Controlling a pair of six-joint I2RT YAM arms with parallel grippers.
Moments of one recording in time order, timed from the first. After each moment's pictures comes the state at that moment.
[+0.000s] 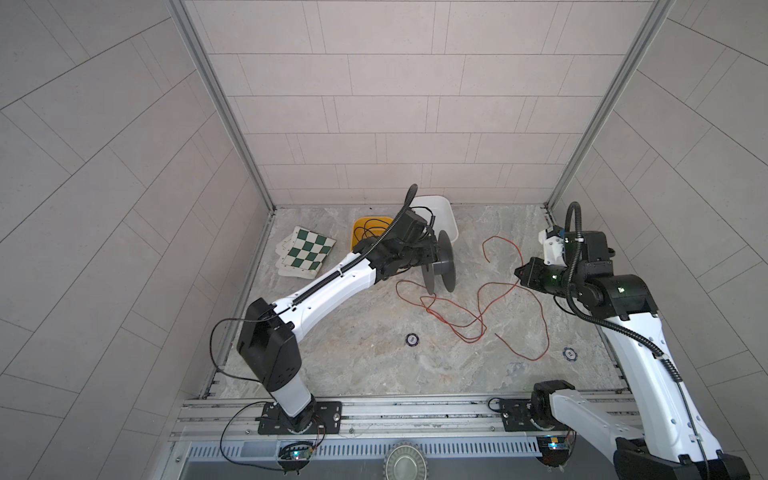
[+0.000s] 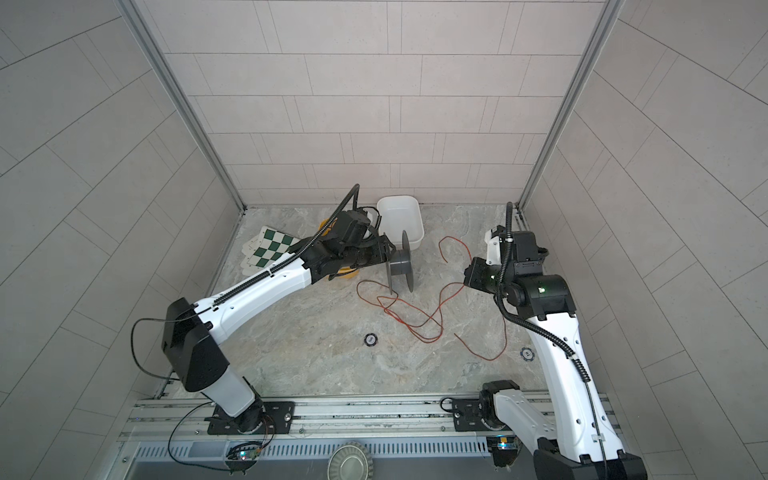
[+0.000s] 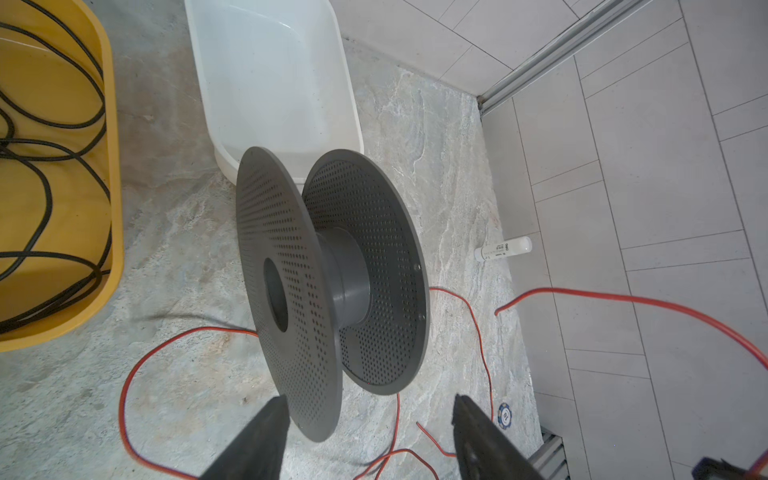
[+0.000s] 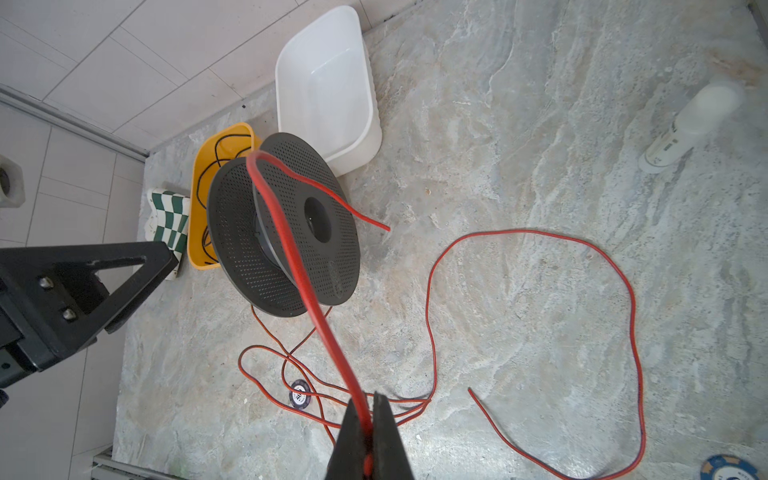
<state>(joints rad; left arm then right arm) -0.75 1.69 1.55 -0.55 0.00 -0.78 0.05 0.98 1.25 -1.08 -0.23 0.40</state>
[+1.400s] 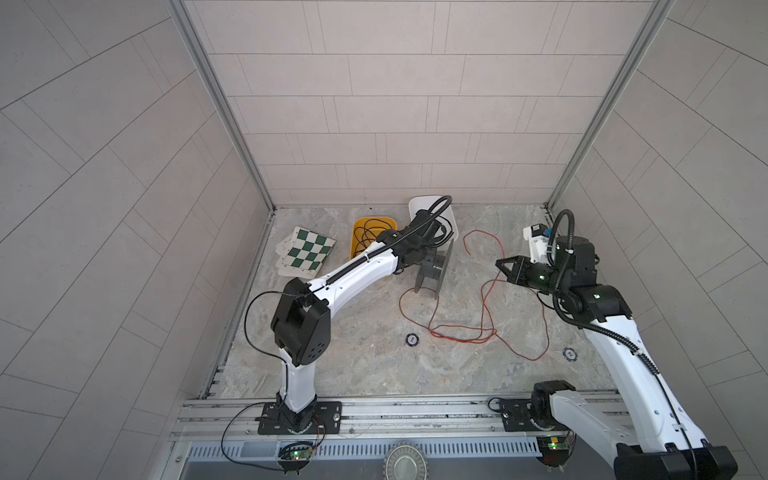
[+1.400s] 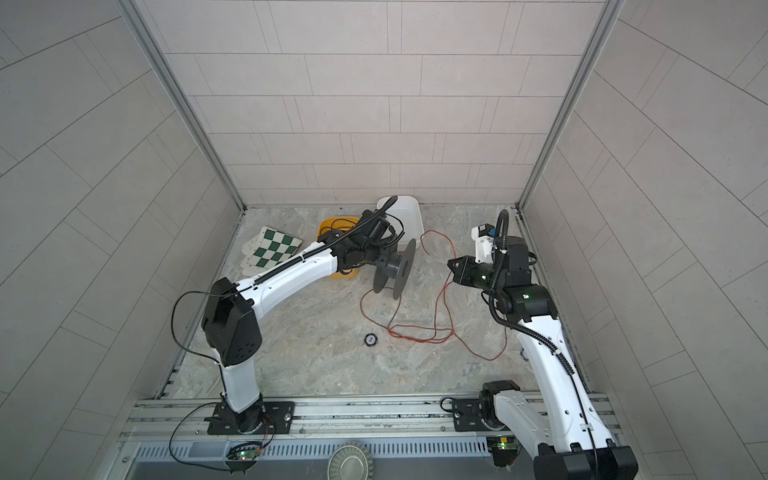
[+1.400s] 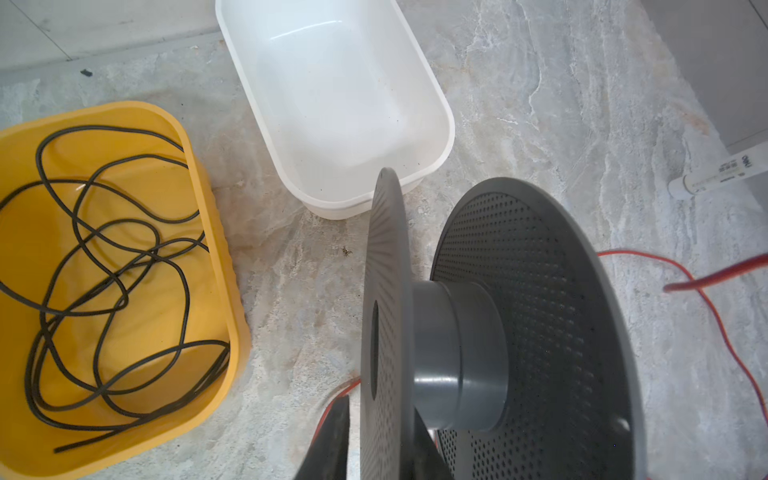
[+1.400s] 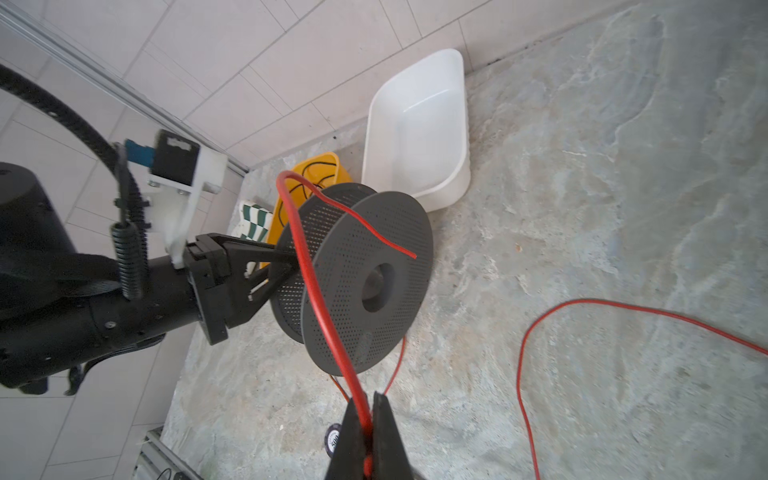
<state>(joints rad) -0.73 1.89 1.70 -0.70 -0.17 -0.37 0.04 0.95 1.00 -0.61 -0.47 0.42</state>
